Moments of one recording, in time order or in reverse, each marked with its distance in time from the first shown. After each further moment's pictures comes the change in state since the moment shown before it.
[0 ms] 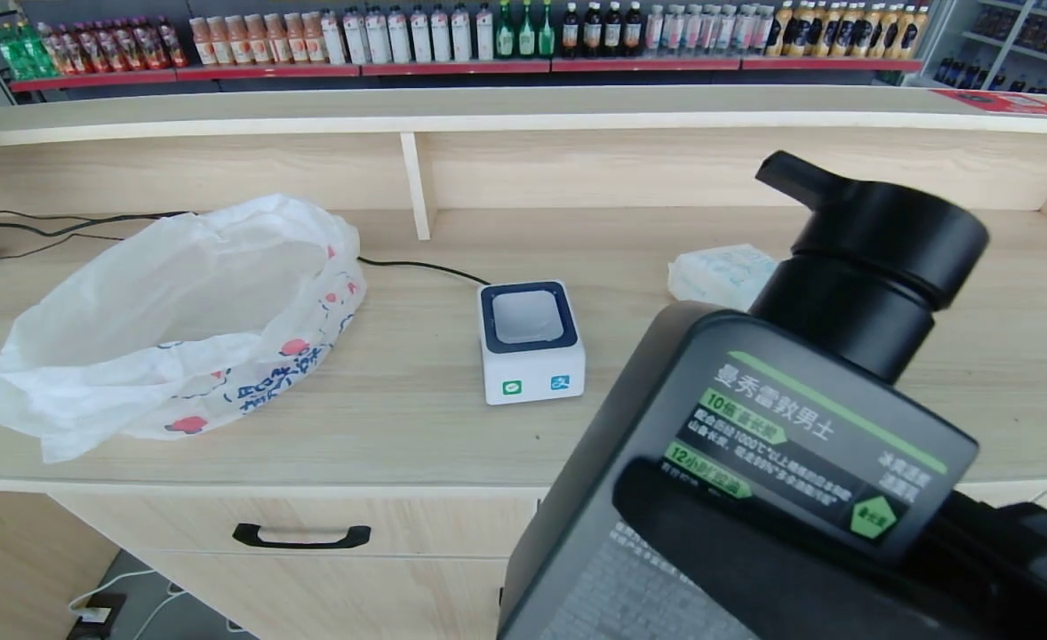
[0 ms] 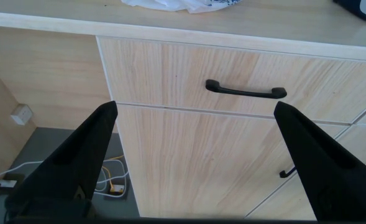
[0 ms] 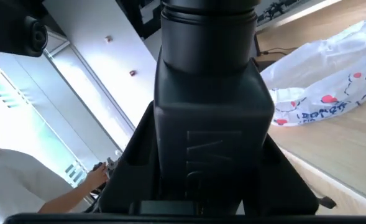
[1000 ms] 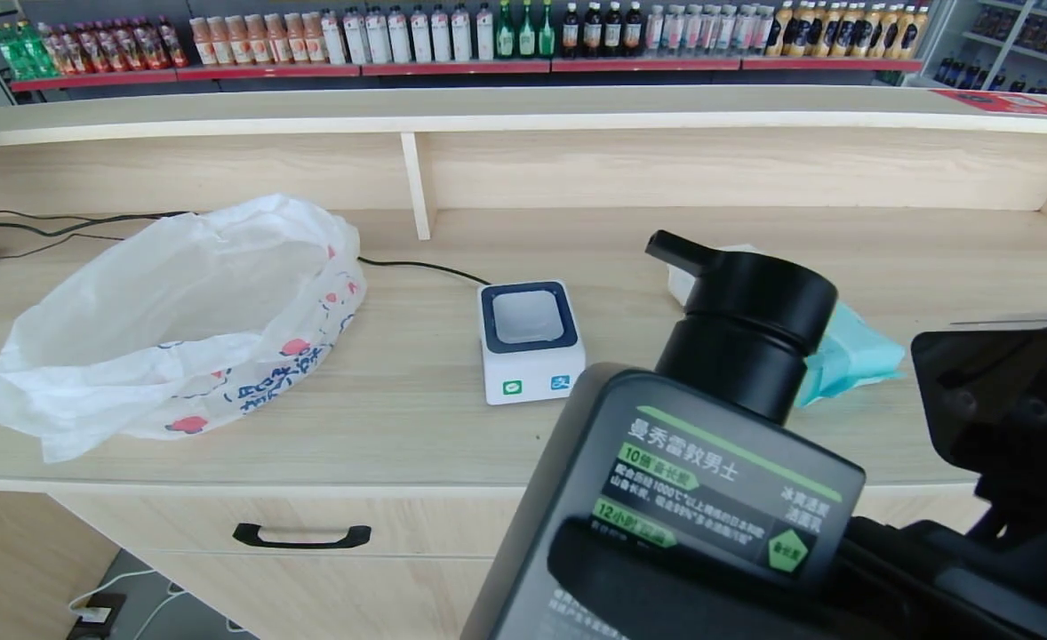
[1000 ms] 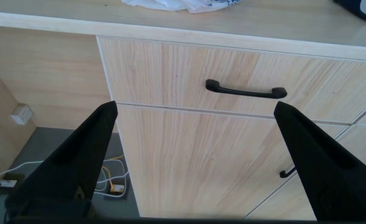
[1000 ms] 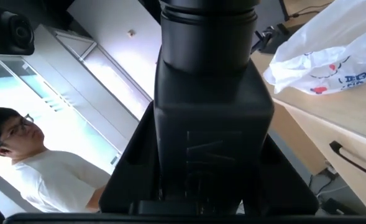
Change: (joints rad) left arm 0.000 0.000 0.000 0.000 0.001 0.000; right arm -0.001 0.049 -0.008 0.000 0.073 0.195
